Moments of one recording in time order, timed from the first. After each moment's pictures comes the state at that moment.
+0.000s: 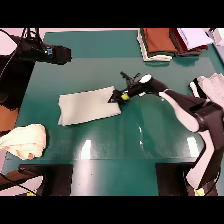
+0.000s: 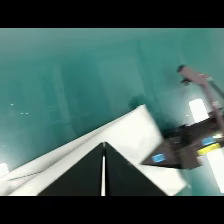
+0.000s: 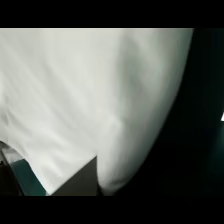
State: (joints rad) left arm -0.23 -1.25 1.55 1.24 -1.01 -1.54; right arm 0.40 -1.99 1.55 -0.50 1.09 1.22
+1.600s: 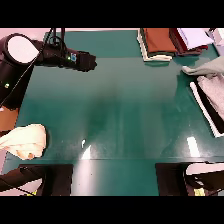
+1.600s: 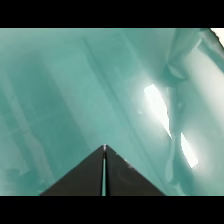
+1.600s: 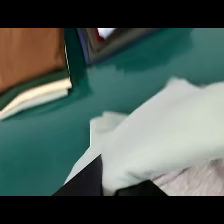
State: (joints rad) left arm -0.44 -1.25 1.55 1.18 -0.98 -1.57; right arm -0.67 -1.58 1.80 -0.89 1.05 1.19
